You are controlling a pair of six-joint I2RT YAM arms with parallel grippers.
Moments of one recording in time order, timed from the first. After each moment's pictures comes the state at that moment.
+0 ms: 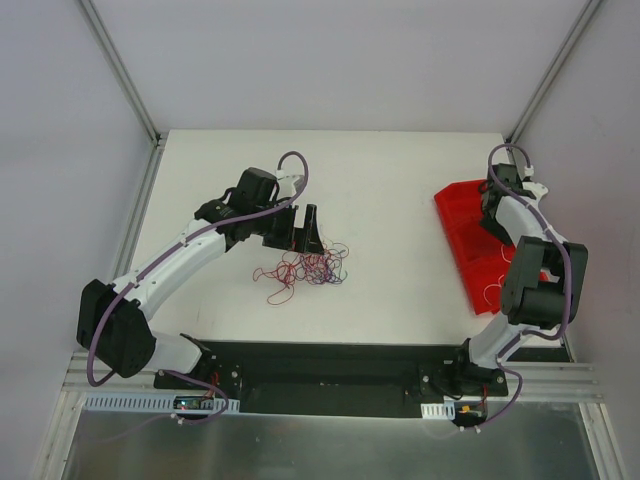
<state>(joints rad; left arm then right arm) -0.54 1.36 1.13 -0.61 0.47 -0.40 -0.14 1.69 1.18 -0.64 0.57 0.59</state>
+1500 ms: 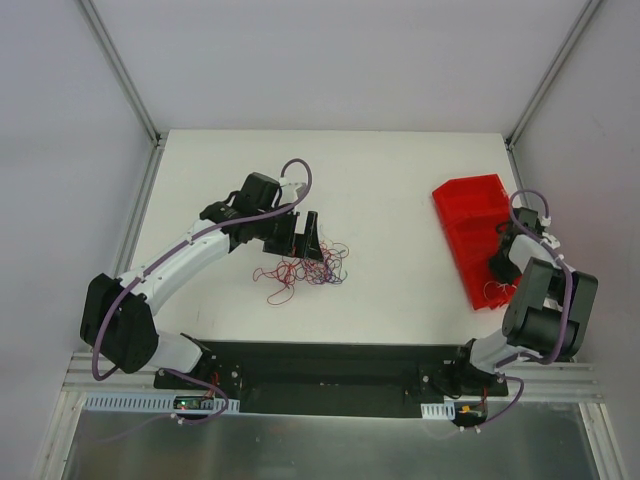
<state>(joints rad) -0.54 1.39 1.10 -0.61 0.50 -0.39 -0.33 1.52 0.81 -0.50 0.35 0.63</state>
